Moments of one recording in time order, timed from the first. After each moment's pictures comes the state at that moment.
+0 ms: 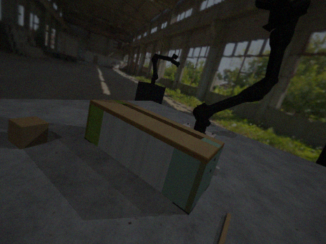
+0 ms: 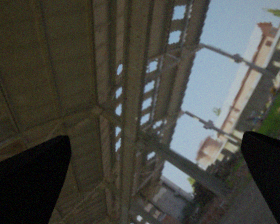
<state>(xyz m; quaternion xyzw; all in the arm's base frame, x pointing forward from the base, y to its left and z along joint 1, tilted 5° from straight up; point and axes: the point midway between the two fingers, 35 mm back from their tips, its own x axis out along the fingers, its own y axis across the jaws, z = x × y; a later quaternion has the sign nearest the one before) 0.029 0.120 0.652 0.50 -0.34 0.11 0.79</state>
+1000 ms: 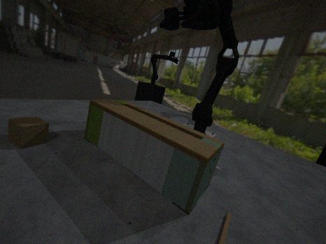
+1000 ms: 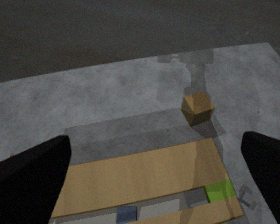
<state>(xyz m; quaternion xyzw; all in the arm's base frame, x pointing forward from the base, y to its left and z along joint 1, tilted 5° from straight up) 0.284 -0.087 0.422 0.04 0.25 -0.14 0.96</state>
